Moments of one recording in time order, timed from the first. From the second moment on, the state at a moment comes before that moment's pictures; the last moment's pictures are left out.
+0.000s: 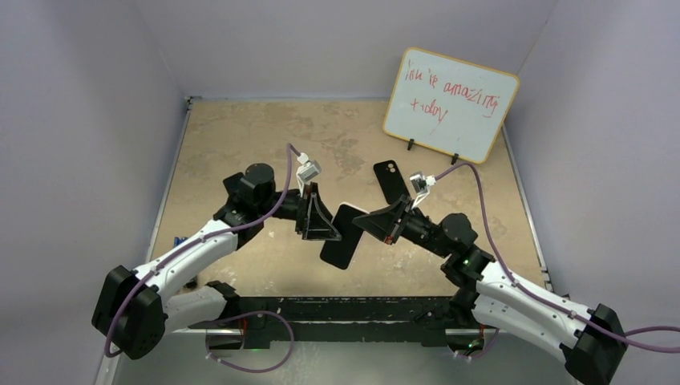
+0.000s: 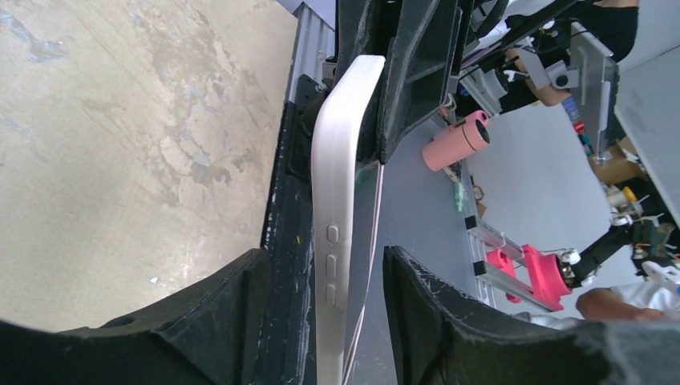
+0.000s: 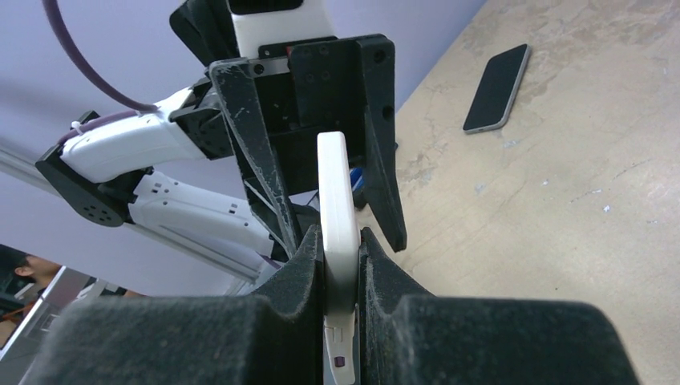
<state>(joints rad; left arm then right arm) -0.57 1.11 0.67 0.19 1.06 -0.54 0.81 0.73 0.39 0.46 -0.27 0.88</state>
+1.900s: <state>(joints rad) -0.57 1.15 0.73 -0.01 0.97 -0.47 0.81 0.74 0.53 0.11 -0.18 0.65</state>
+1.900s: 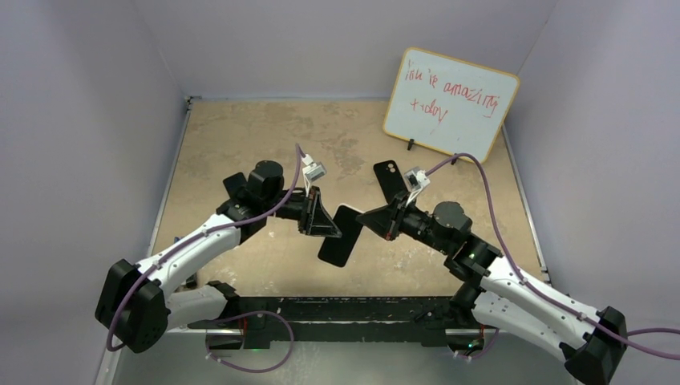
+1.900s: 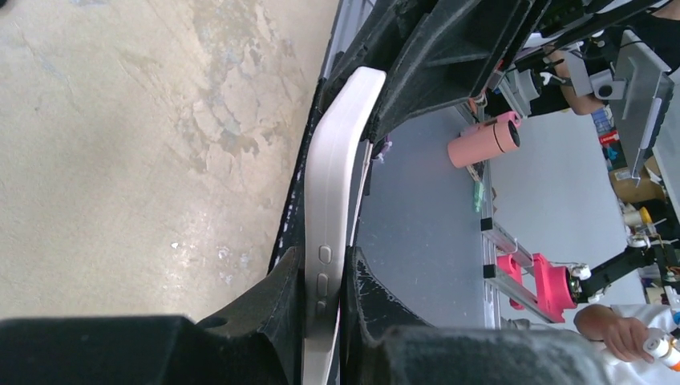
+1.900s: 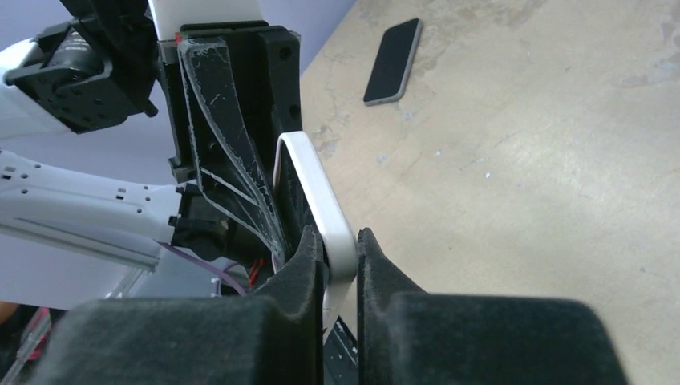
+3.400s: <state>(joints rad) -0.56 1.15 0.50 0.56 0.70 -0.94 0.81 0.83 0.36 0.27 -0.30 0.92</state>
